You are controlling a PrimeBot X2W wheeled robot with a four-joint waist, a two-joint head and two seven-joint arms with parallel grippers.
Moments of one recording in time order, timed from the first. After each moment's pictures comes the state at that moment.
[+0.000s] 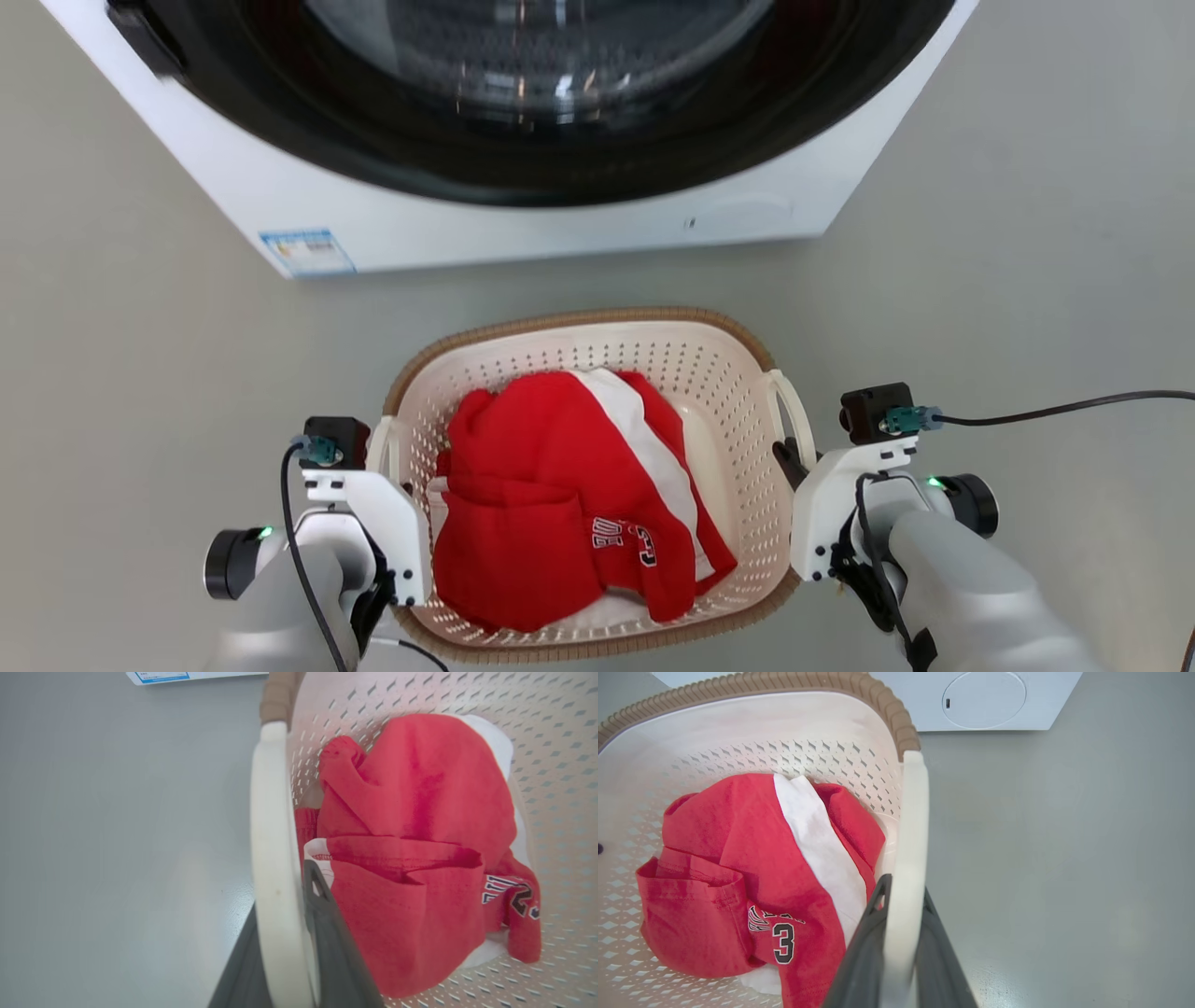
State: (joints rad) left arm -0.68 0.06 -0.20 1.30 -0.26 -0.12 -0.04; right arm -0.70 -0.05 0.61 1.20 0.63 0.13 -0.05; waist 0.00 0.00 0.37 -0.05
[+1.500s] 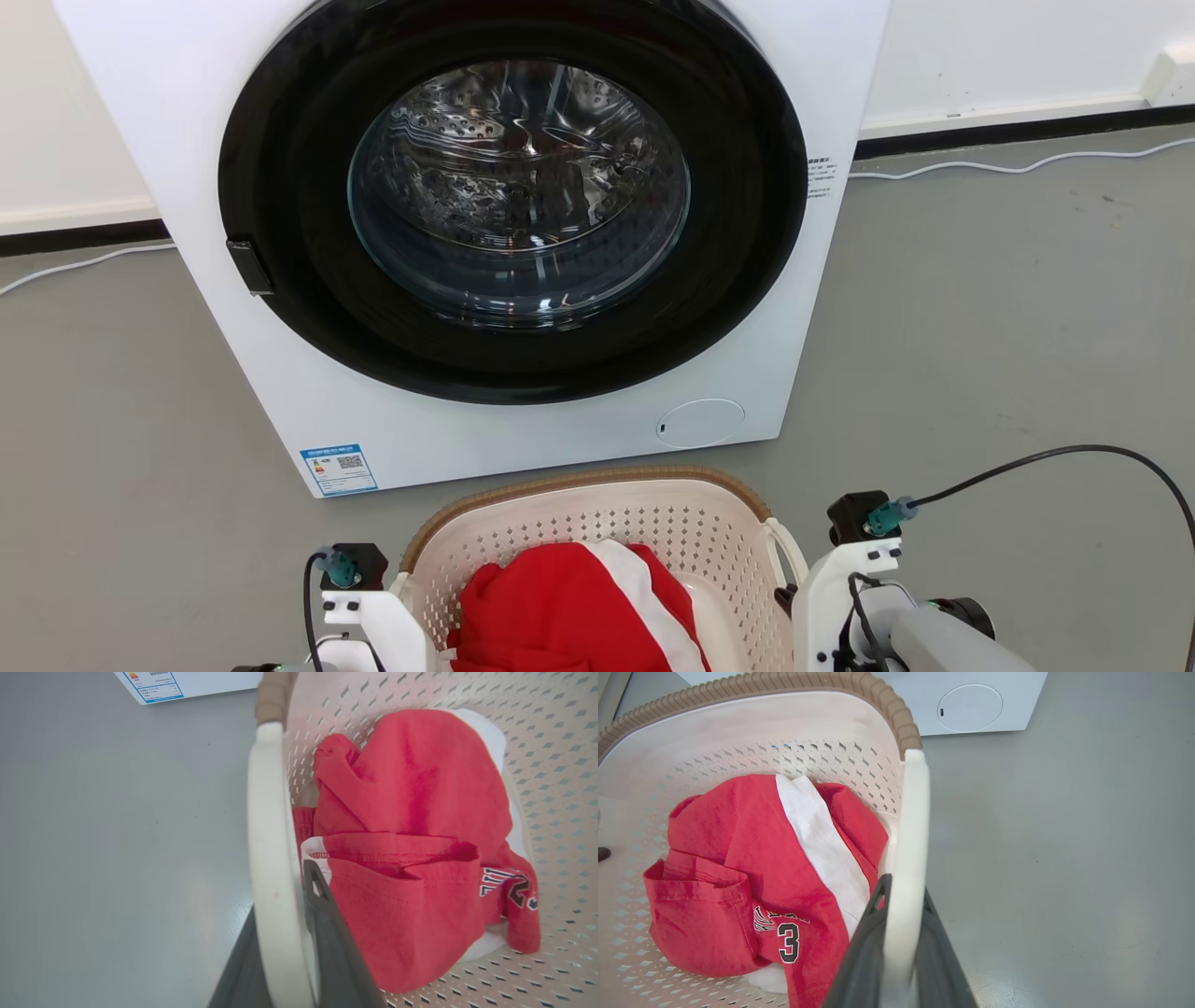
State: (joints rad) left arm -0.48 0.10 -0.46 1.22 -0.53 -0.12 0.15; right arm -0.57 -0.05 0.79 1.22 0.85 0.13 0.14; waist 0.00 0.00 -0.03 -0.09
